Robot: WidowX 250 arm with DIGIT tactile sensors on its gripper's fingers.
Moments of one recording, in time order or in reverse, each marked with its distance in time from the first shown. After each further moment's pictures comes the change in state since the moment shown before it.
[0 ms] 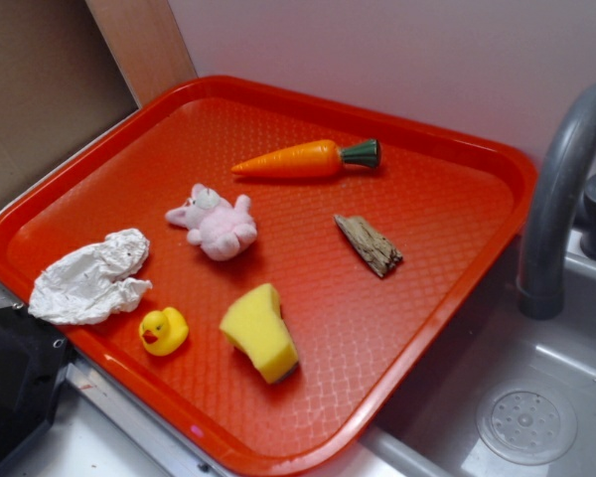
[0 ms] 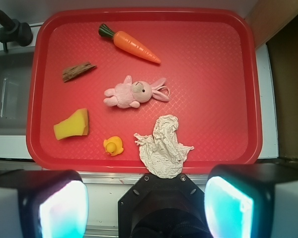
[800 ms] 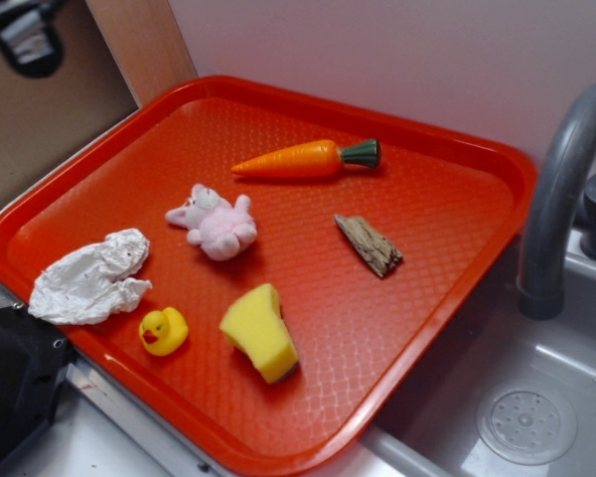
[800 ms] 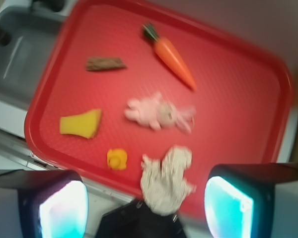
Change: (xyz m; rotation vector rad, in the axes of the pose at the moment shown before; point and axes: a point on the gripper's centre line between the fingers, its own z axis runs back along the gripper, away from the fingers) arm 0.053 -0.055 -0.032 0.051 0.081 -0.507
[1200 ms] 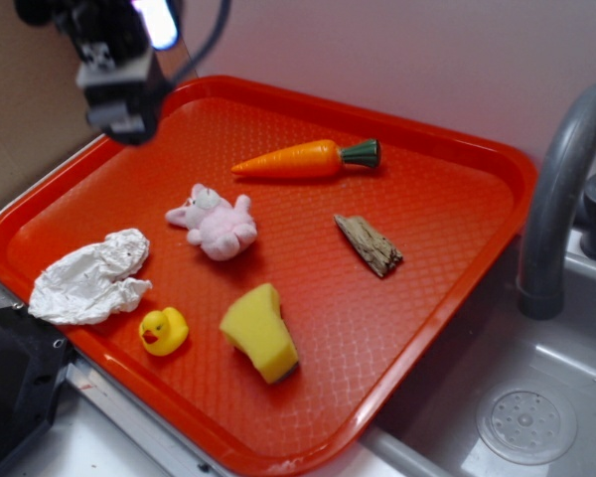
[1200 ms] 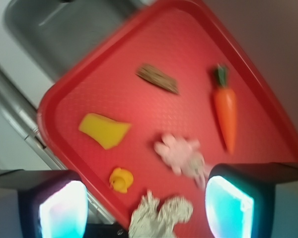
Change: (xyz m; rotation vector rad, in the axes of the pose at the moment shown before) arm 0.032 -0.056 -0.029 0.037 0.039 -0.501
